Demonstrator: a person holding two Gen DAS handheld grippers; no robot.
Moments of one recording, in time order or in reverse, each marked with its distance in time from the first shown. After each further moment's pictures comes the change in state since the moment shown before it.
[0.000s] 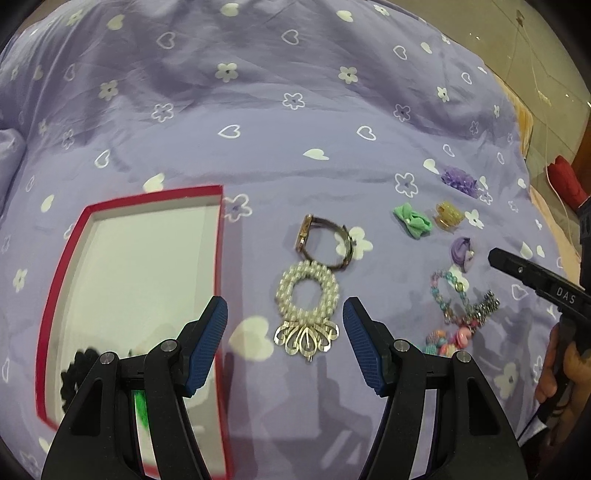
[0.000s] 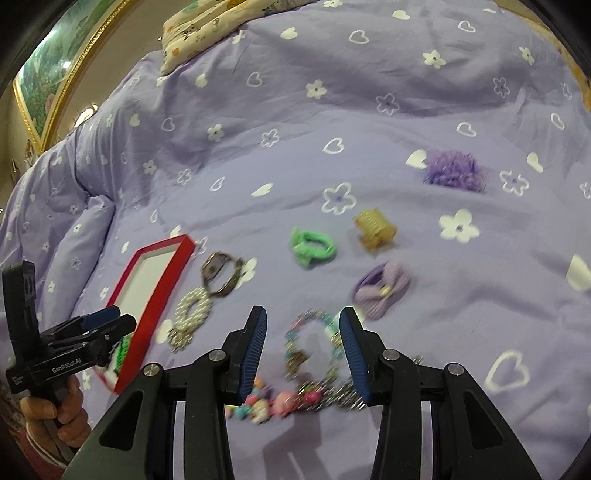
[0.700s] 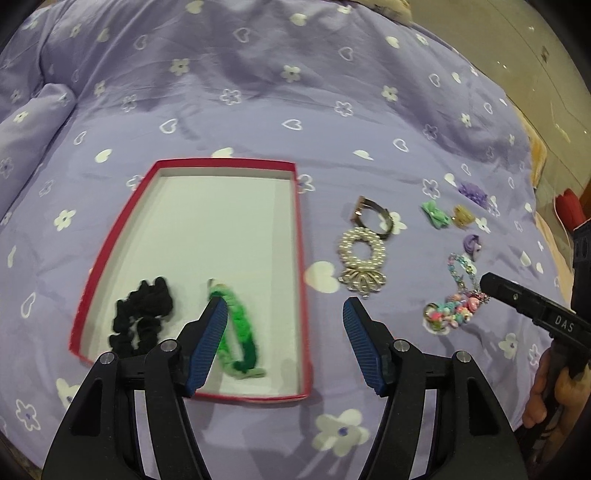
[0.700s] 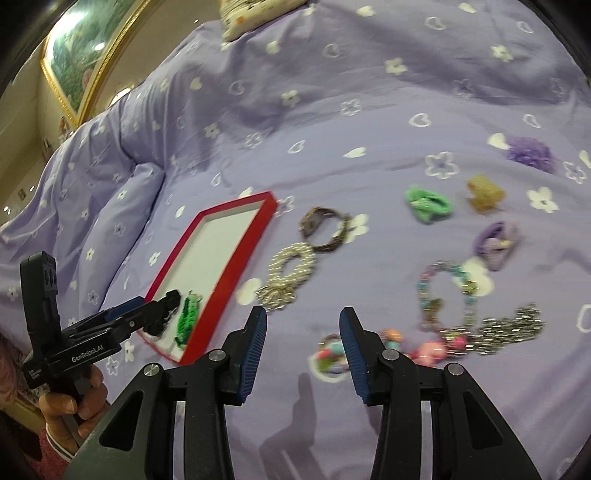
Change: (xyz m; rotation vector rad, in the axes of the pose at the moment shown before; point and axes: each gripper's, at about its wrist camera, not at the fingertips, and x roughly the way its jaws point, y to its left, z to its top) left arm -0.057 0.058 -0.056 -0.125 -0.028 0.031; right arm -0.001 0.084 -0.040 -0.045 0.068 0.154
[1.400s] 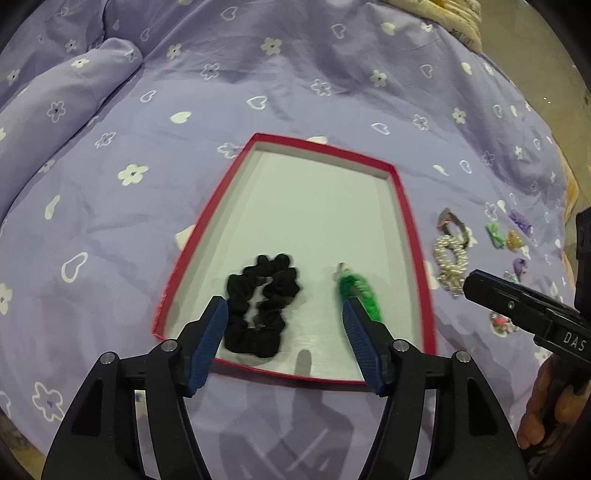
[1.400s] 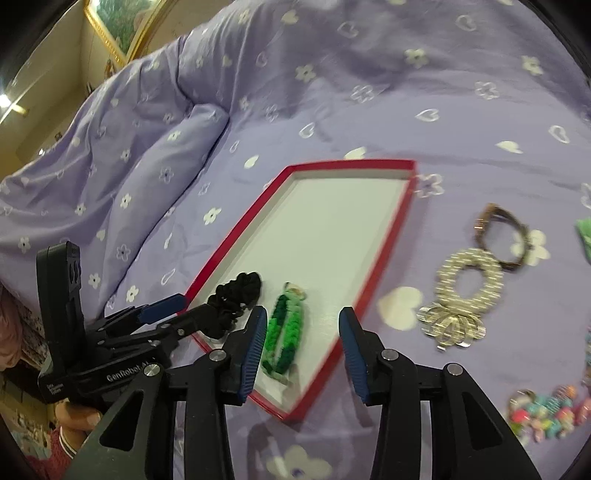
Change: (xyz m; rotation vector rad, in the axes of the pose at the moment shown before) left arm -0.007 0.101 -0.021 -0.154 0.001 0.084; right arm 0.086 0.124 0.002 -0.164 0.130 0.158
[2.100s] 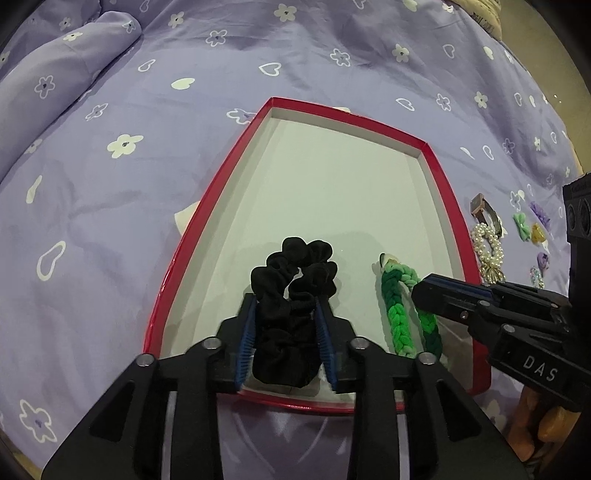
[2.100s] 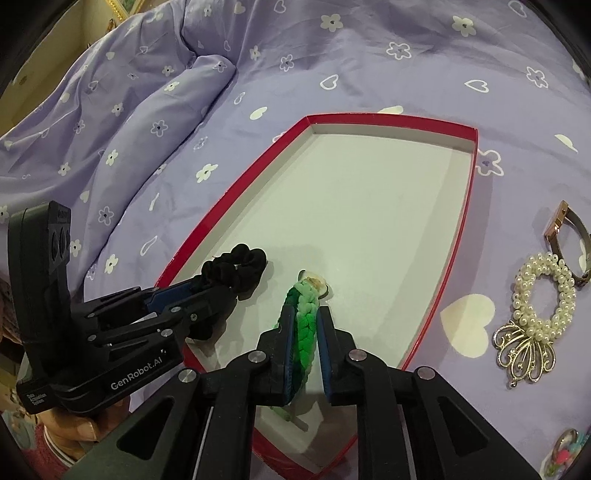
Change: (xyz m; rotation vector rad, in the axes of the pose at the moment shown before) left arm 0.048 0.027 0.000 -0.017 0.084 0.016; right arm 0.084 0.028 0.002 -0.091 0.158 -0.006
